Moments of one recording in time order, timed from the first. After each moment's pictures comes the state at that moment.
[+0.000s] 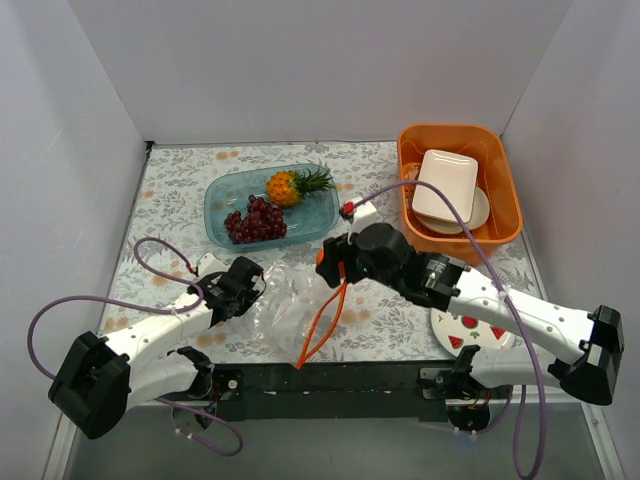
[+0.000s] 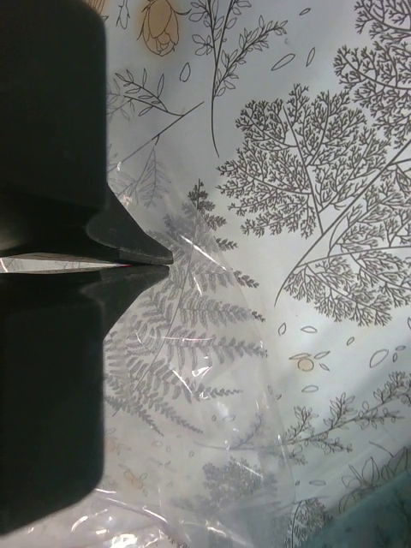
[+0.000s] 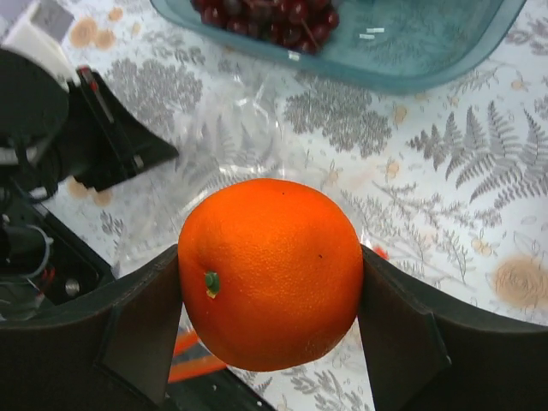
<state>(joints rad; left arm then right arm) -0.62 1.07 0.48 -0.52 -0.46 -1.36 1.11 1.14 1.00 -0.40 0.25 0.45</state>
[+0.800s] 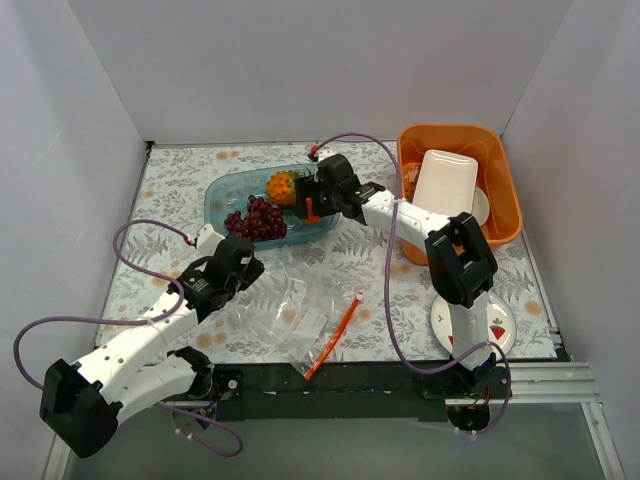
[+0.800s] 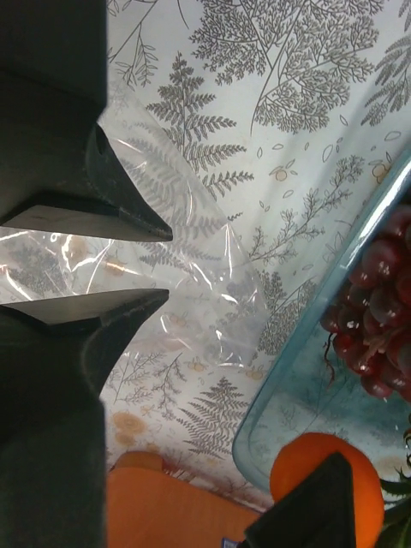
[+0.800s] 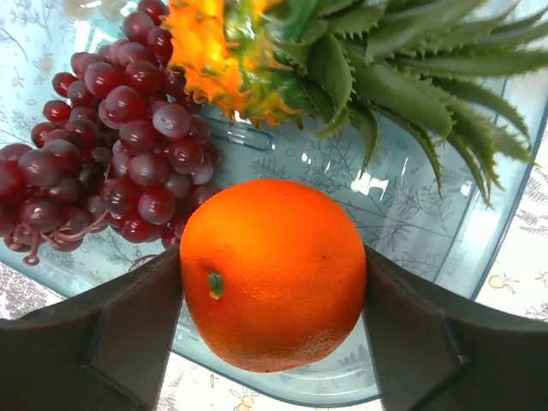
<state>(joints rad) -0.62 0.94 0.67 -0.53 -0.42 -1.20 0.71 2.01 1.58 -0.22 -0.05 0.36</state>
